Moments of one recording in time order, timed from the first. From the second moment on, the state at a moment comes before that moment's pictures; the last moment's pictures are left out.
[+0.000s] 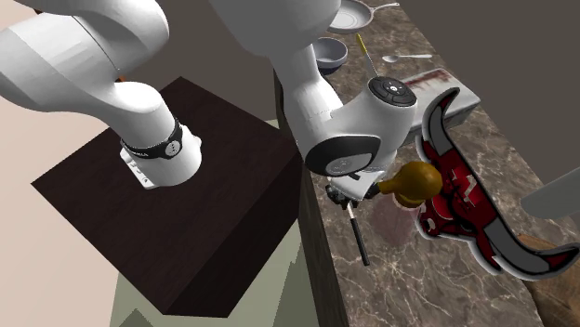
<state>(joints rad) -0.04 0.41 0.34 -2.46 -0.65 2.83 1.69</state>
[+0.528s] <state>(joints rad) -0.05 0.41 0.34 -2.46 -0.64 2.82 1.68</state>
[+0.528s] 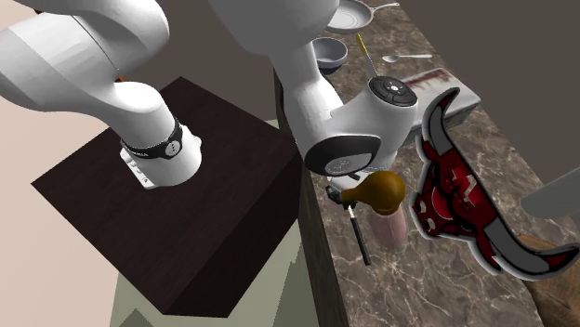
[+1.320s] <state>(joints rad) -0.18 0.23 0.51 -2.51 -0.42 2.71 1.50</state>
